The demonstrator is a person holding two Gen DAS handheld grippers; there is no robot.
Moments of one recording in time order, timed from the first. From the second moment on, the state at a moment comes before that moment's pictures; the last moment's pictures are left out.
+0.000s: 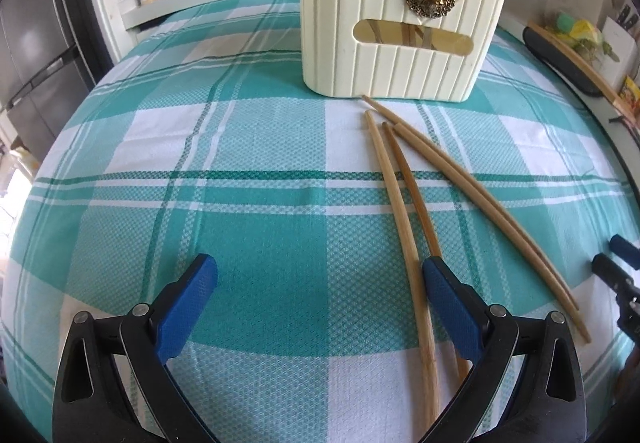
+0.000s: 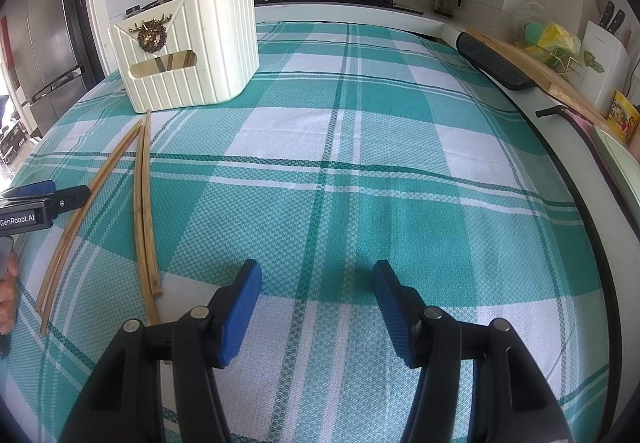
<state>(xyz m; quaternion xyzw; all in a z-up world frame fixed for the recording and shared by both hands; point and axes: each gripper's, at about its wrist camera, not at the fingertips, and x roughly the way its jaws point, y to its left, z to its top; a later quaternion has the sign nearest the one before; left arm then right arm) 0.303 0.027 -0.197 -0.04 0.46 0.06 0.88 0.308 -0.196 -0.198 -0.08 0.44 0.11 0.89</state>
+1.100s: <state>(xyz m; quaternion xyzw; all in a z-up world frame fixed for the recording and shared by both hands) 0.297 0.037 -0.199 -0.04 0.45 0.05 0.89 0.364 -0.081 -0.187 -0.13 0.57 0.30 0.75</state>
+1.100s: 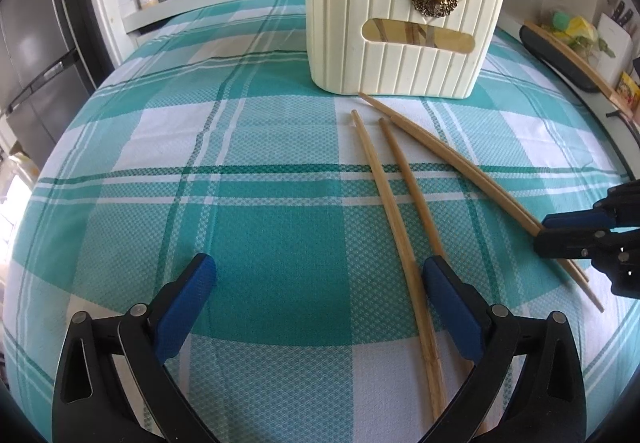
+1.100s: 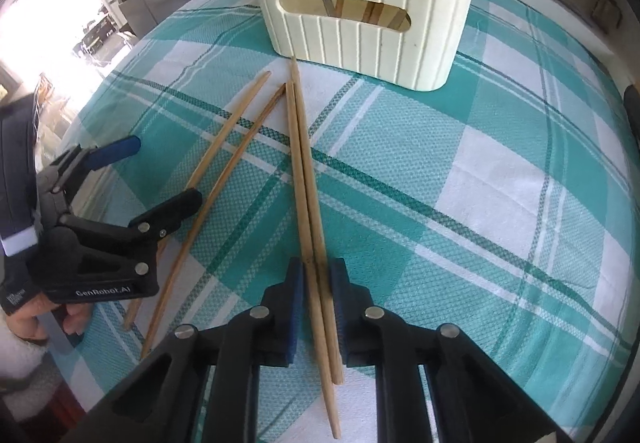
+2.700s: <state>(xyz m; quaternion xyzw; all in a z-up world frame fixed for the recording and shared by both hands) 0.235 0.069 -0.197 0.01 0.45 0.04 0.89 0.260 -0.218 -0.191 -0.07 0.46 0.10 0.88</state>
